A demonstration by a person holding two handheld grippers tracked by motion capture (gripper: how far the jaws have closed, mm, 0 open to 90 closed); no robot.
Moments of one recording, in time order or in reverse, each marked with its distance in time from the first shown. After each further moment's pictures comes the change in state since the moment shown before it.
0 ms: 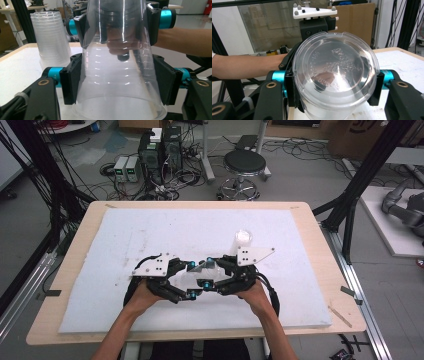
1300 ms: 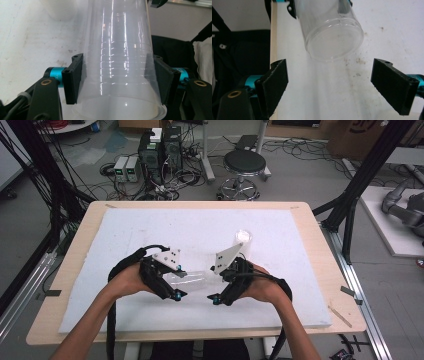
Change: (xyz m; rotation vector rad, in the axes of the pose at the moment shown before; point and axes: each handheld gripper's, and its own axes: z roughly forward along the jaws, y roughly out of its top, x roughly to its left) left arm 0.011 0.050 -0.008 0.732 -0.025 -0.055; right arm 0.008 0.029 0.014 0.754 -0.117 -0.159
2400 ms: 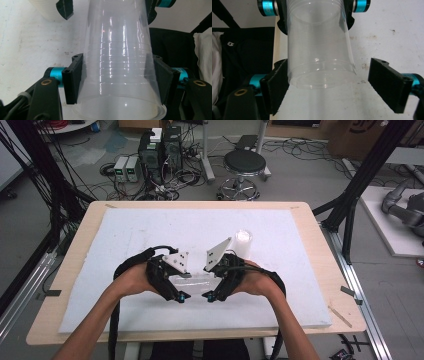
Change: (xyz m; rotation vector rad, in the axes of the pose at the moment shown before) left arm -0.006 0.016 0.008 0.049 -0.017 0.025; right arm -0.013 0.013 0.015 0.036 0.080 -0.018
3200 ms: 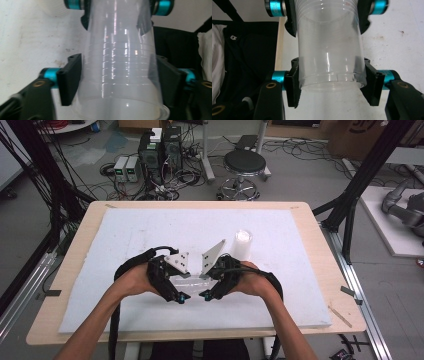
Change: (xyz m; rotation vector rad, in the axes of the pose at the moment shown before) left arm 0.003 -0.003 0.004 0.021 0.033 -0.013; right arm 0.002 0.005 0.007 0.037 0.029 -0.039
